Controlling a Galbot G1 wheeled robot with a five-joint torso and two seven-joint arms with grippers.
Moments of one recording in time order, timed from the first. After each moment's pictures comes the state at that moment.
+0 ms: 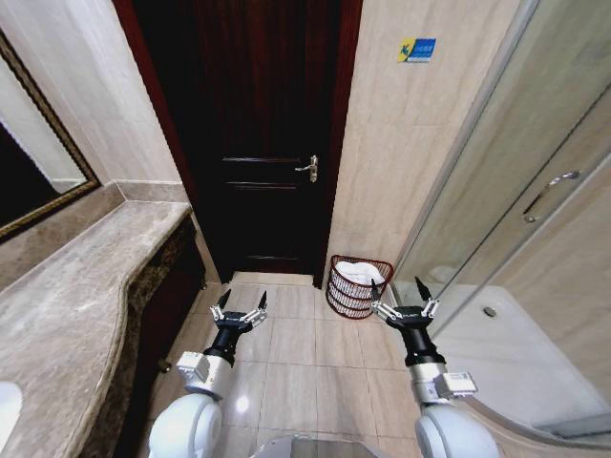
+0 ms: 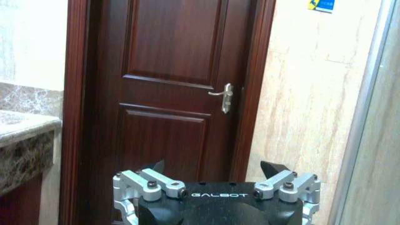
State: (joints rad) left arm 1.74 -1.61 -0.56 -2.35 -0.11 0.15 0.17; right arm -1.73 1.50 0.52 2.38 -0.04 0.06 -0.01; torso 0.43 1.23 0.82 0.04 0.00
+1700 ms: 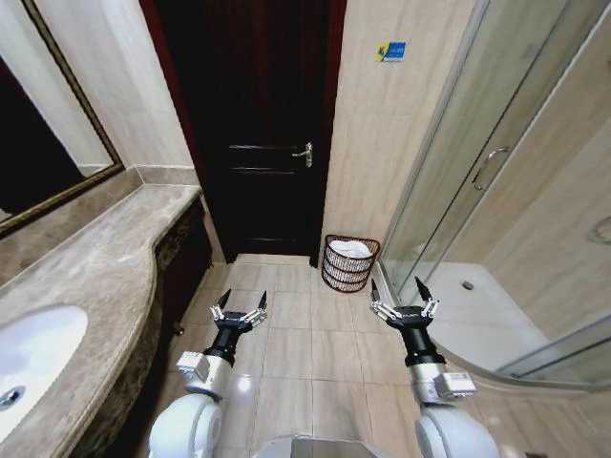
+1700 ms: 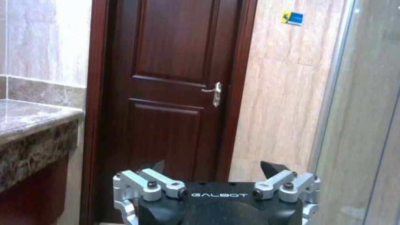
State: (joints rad) left arm 1.74 -1.61 -0.56 -2.35 -0.11 0.15 0.17; right arm -1.73 1.50 0.52 2.38 -0.04 0.06 -0.01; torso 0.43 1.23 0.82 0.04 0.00
